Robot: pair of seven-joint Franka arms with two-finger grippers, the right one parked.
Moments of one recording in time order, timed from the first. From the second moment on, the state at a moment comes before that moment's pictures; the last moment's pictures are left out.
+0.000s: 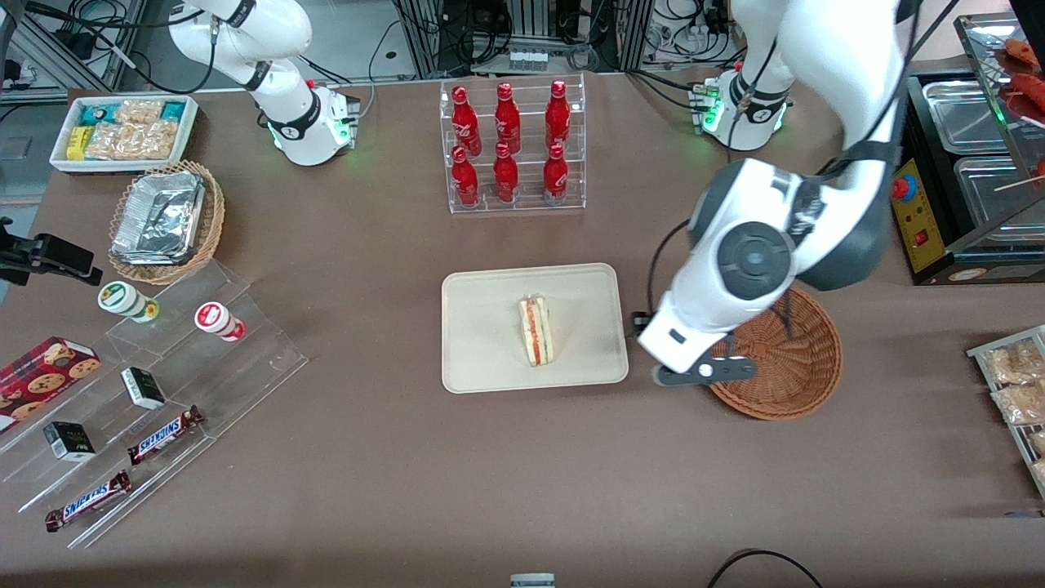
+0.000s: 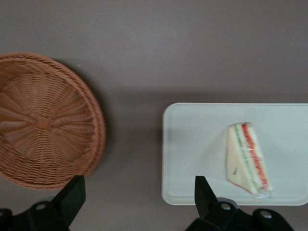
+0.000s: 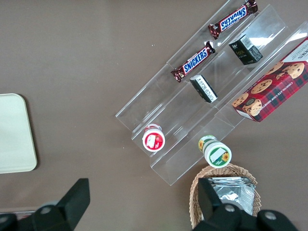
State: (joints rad) arm -0.37 0.47 -0.05 -1.34 -0.02 1.70 -0.46
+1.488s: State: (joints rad) arm 0.03 0.07 -0.18 -1.59 -0.01 1.51 -0.12
